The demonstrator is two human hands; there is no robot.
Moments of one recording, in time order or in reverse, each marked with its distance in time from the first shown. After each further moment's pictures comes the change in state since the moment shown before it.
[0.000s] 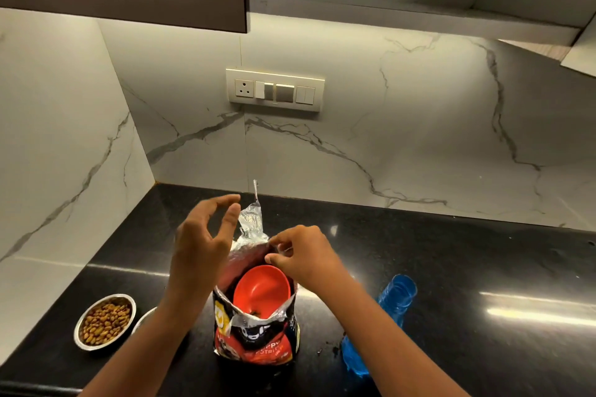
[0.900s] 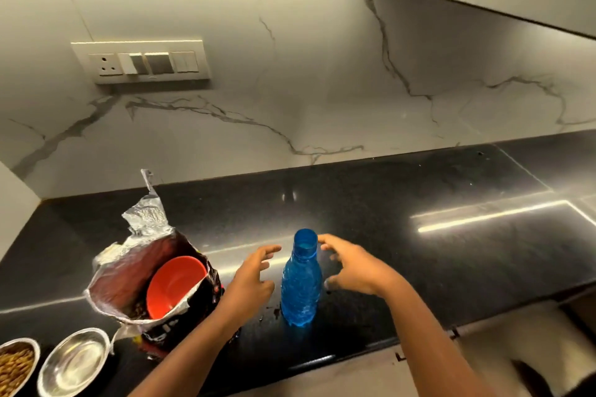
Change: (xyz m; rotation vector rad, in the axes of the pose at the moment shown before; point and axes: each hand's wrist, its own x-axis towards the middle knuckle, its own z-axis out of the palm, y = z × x) left_hand -0.095 -0.023 0.181 0.020 -0.907 -0.223; right_hand -0.128 0.196 -0.050 0.237 -0.191 0.414
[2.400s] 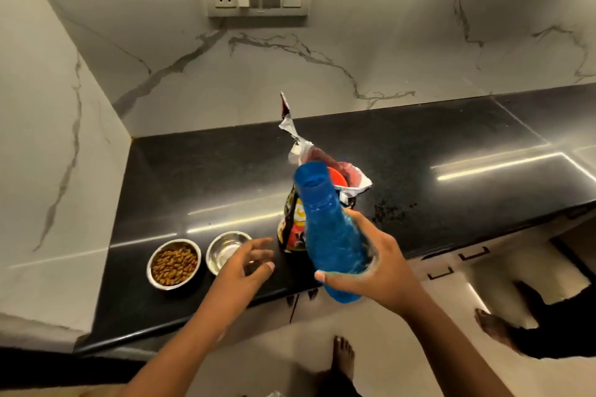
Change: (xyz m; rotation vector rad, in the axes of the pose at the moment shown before) left_hand -0.228 -0.166 -0.215 -0.291 -0.022 -0.105; right_hand -0.105 -0.219 0.265 0.310 0.372 -0.318
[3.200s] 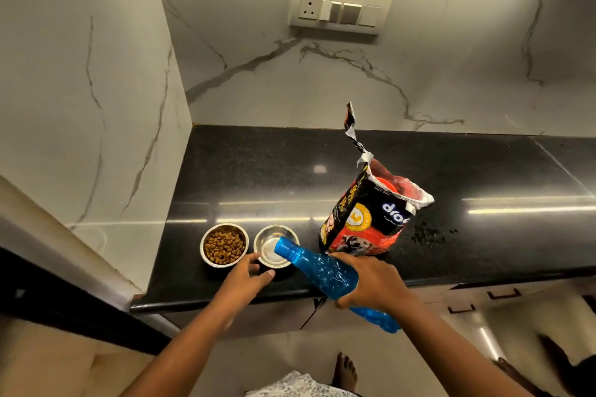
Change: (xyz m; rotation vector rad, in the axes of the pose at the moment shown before) left_hand 0.002 -0.080 -0.059 -0.072 0.127 -0.283; right_hand 0.048 0.066 0.080 -0.870 -0.351 0.184
